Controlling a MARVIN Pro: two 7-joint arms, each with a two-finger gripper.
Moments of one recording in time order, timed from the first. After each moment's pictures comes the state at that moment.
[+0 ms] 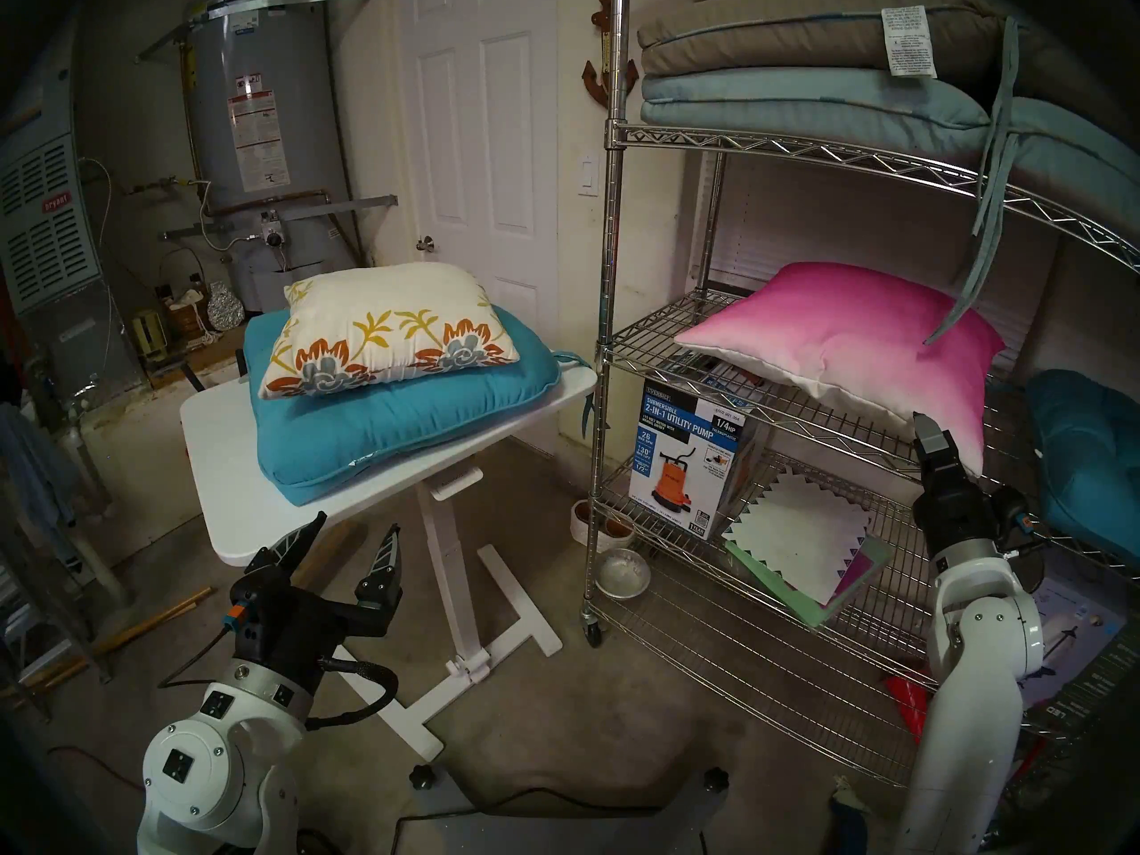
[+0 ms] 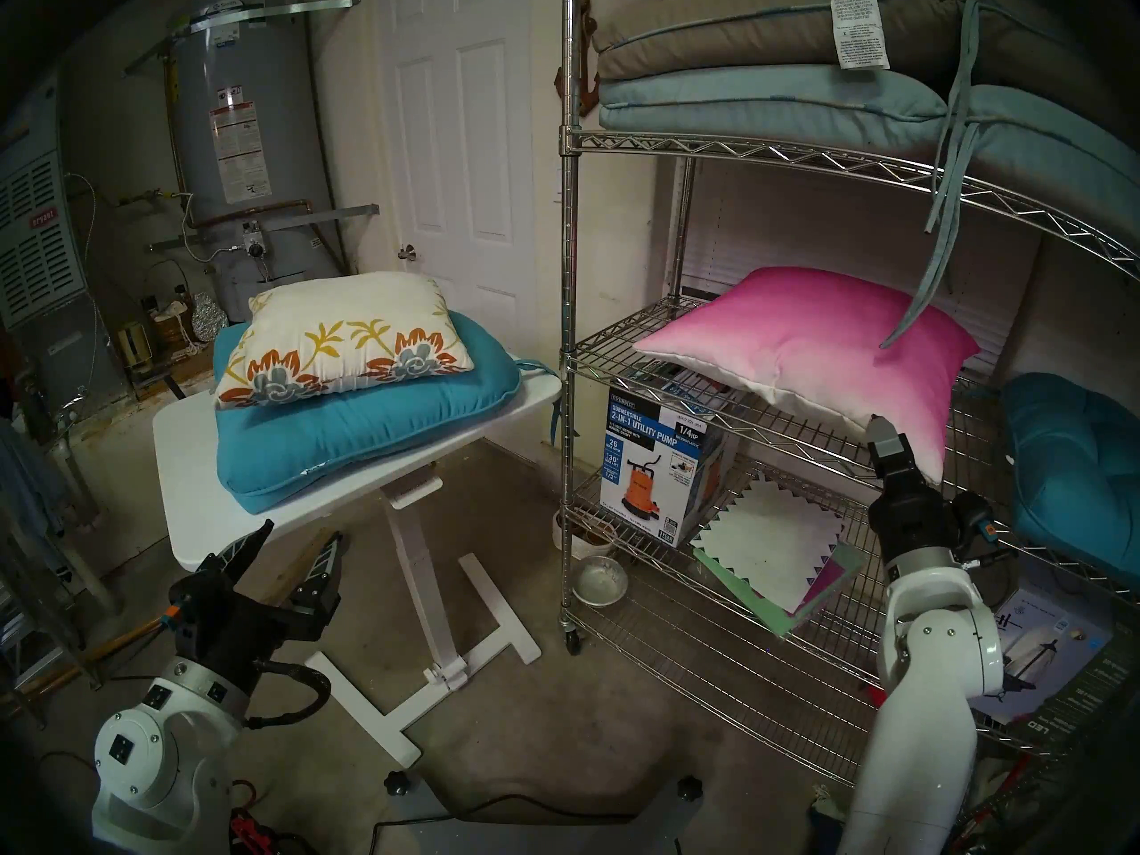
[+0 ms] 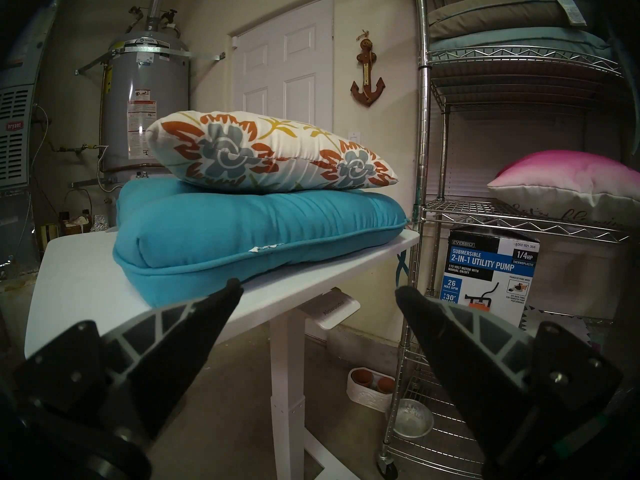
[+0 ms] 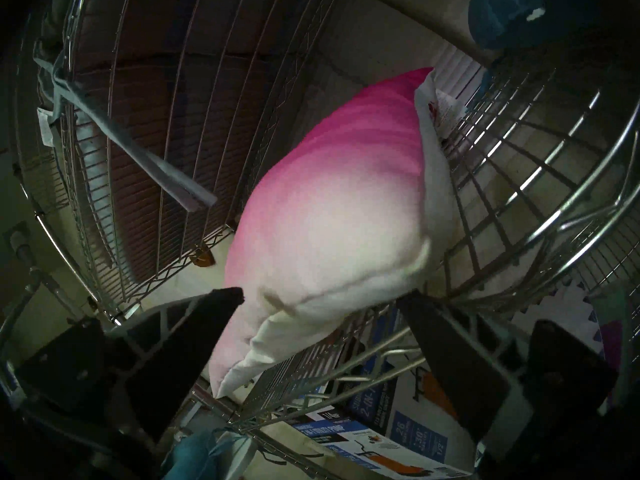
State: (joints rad) left arm 2.35 -1.57 -1.83 -2.34 -0.21 -0.01 -0.28; right arm -1.75 -1.59 2.14 -2.03 1.07 0.30 0.12
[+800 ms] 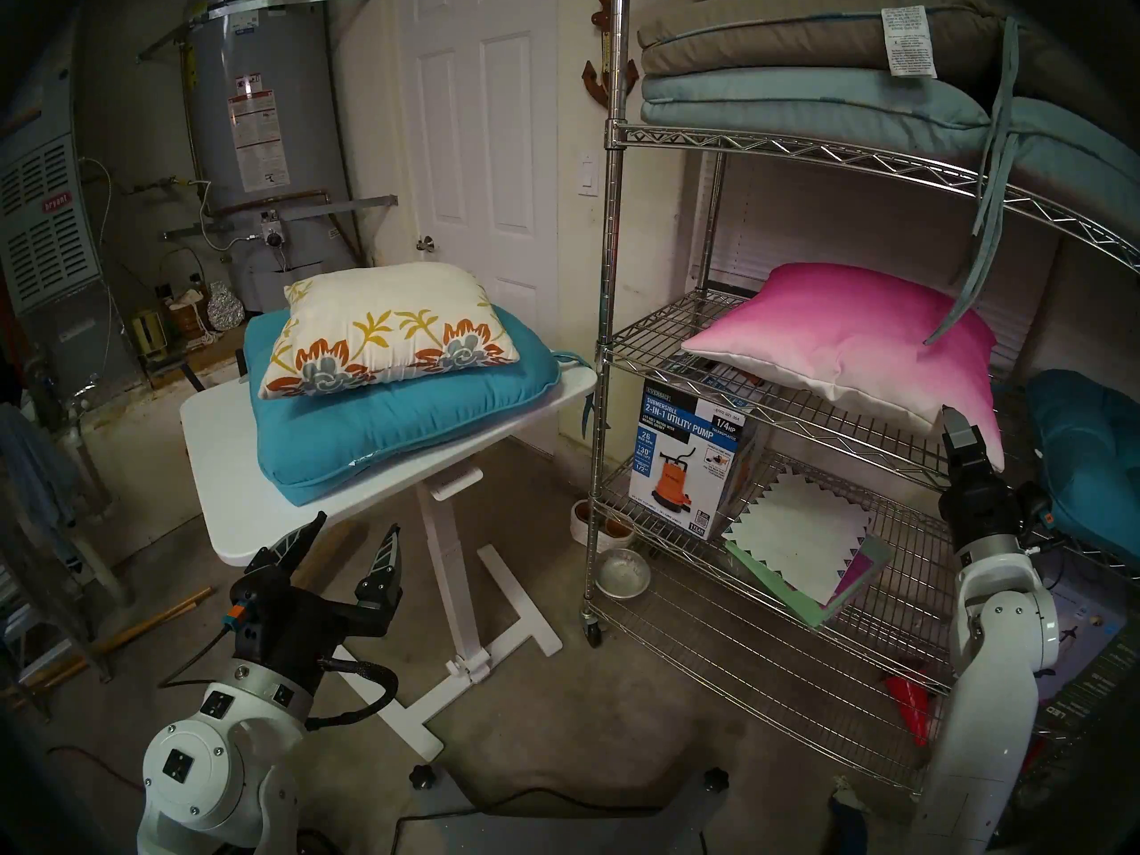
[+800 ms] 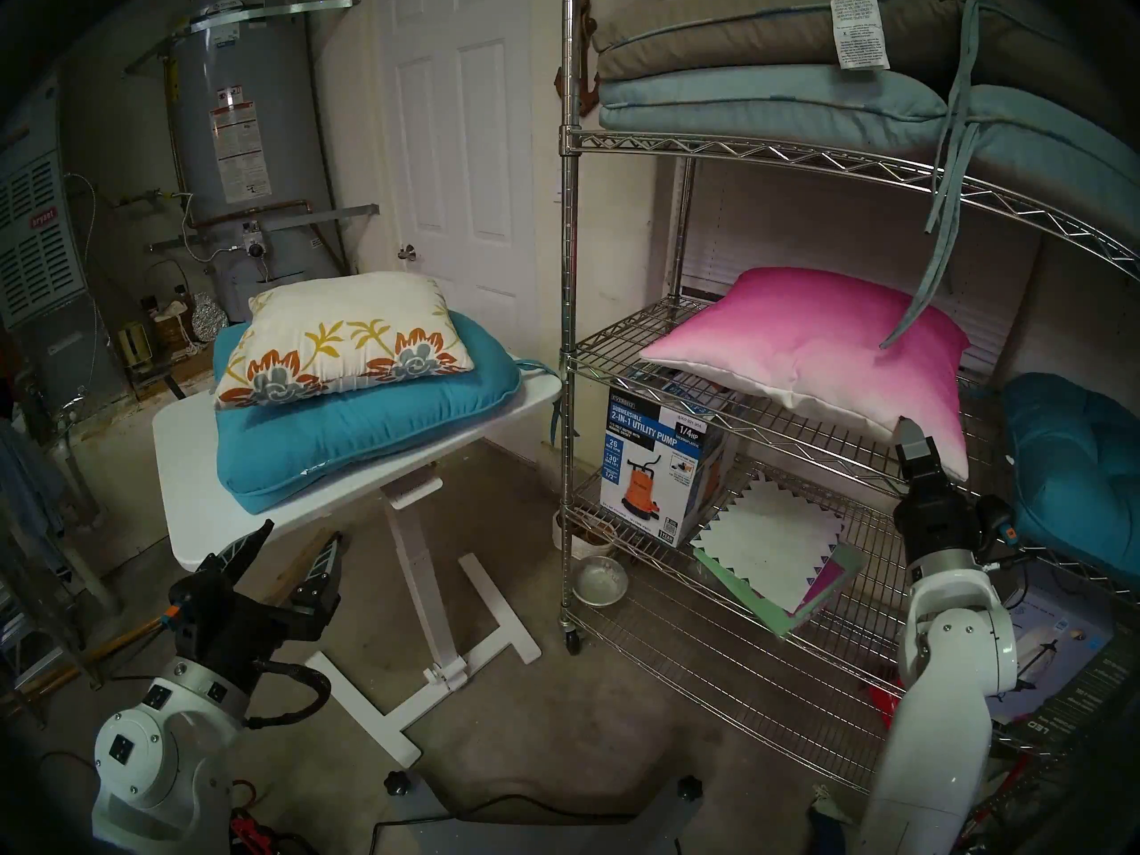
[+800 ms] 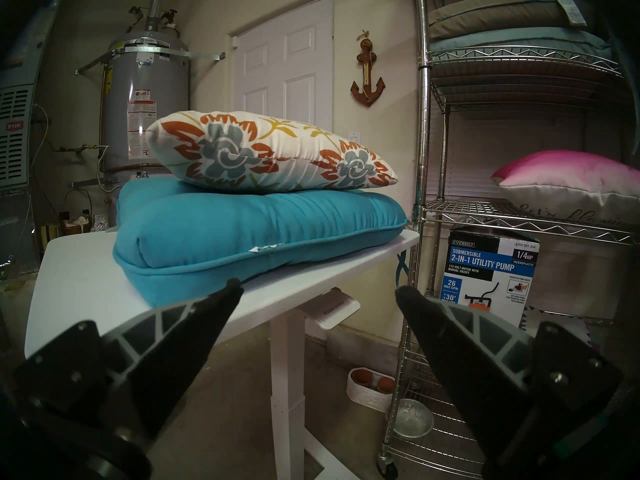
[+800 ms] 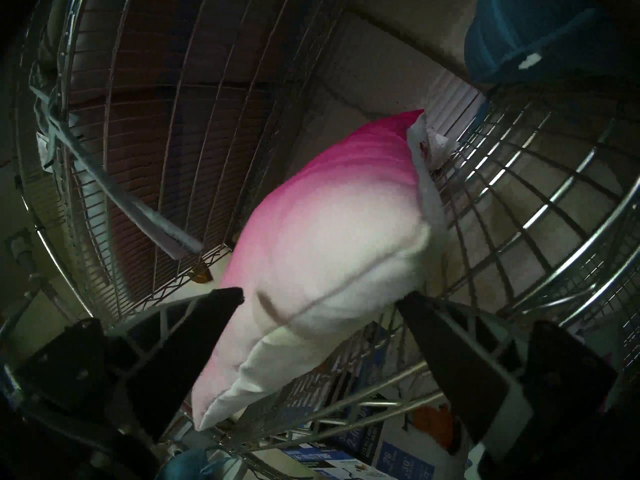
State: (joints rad) left arm 2.35 -1.57 -1.83 -2.34 -0.21 -0.01 -0.28; right arm -1.72 -1.55 2.20 -1.95 1.08 0.28 0.17
